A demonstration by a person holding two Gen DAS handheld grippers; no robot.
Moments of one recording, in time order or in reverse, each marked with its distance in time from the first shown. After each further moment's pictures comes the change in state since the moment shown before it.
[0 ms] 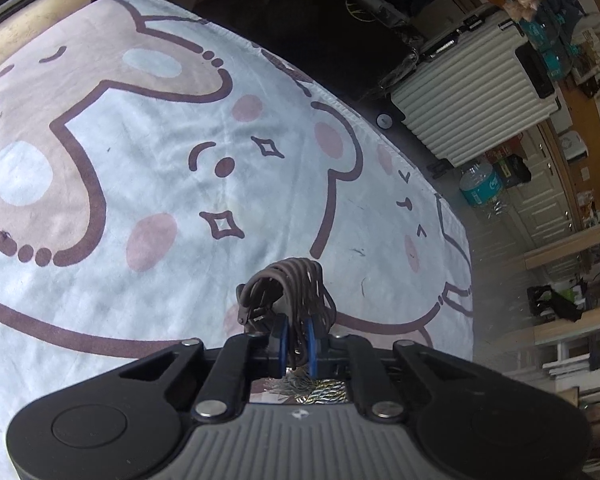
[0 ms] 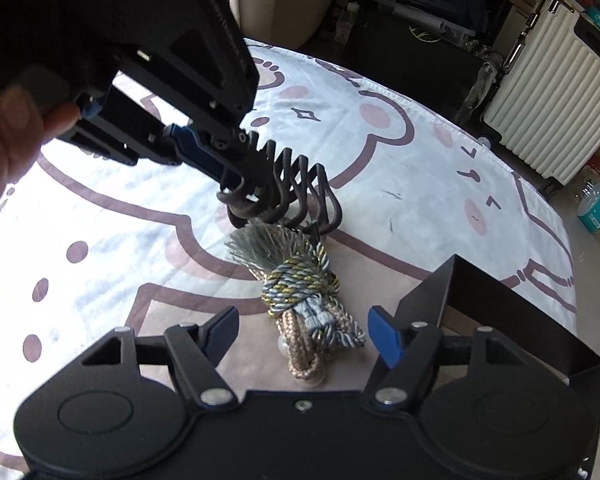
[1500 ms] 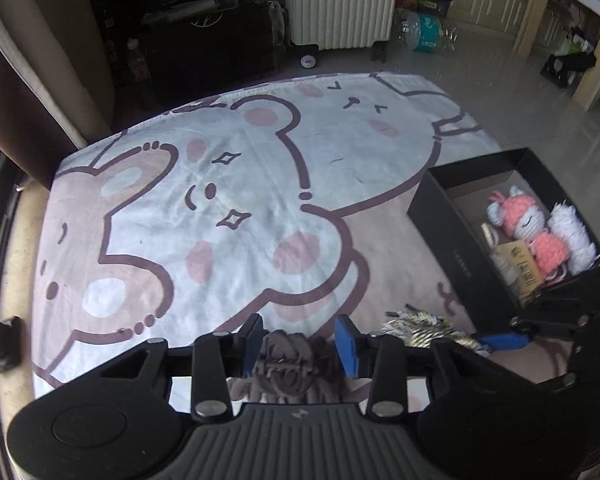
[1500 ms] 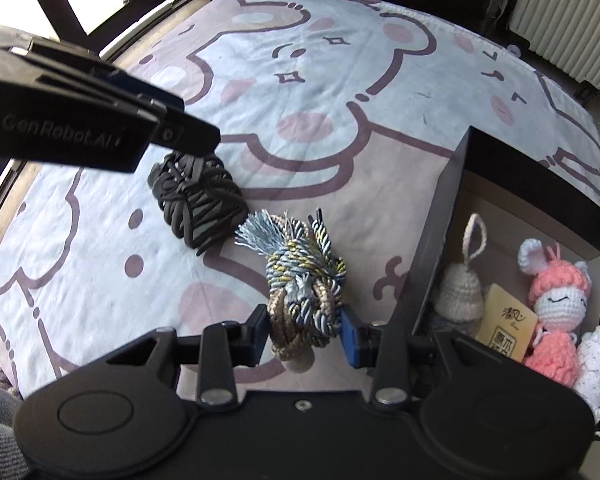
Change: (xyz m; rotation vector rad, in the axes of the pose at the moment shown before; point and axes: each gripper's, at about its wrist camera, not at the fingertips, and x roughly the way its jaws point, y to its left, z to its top) left arm -0.062 -0.049 -0.069 0.767 0.055 0.302; right arm -0.050 -0.002 -0.033 0.136 0.223 0.215
